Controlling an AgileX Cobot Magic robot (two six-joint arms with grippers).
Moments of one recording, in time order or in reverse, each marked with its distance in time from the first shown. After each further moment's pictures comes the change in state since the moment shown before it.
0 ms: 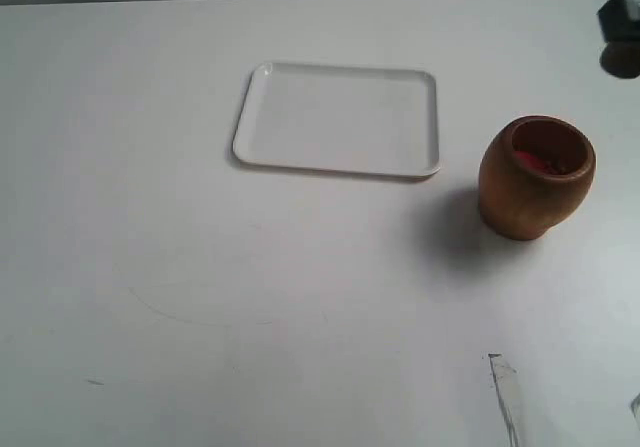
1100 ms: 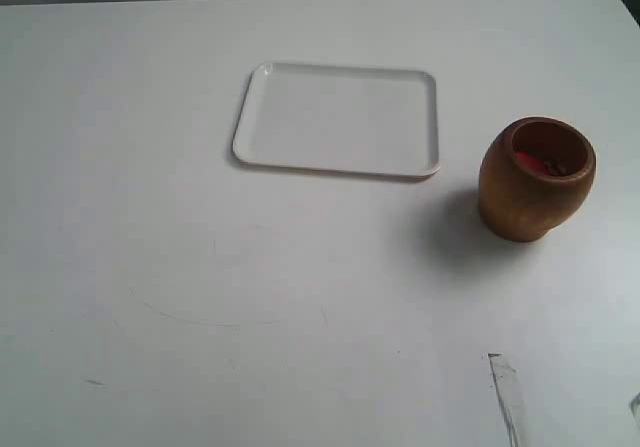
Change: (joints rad) left arm 0.000 0.000 0.000 0.000 0.000 0.000; right arm 0.000 -0.169 -0.078 -0.030 0.116 -0.104
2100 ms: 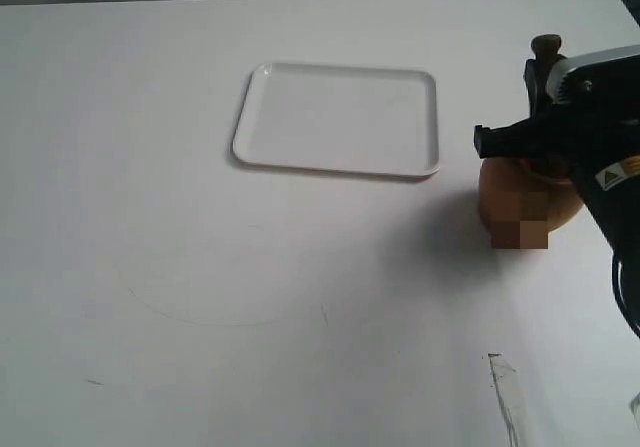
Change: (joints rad) left arm 0.000 0.000 0.000 0.000 0.000 0.000; right arm 0.000 0.655 0.055 0.045 -0.020 0.076
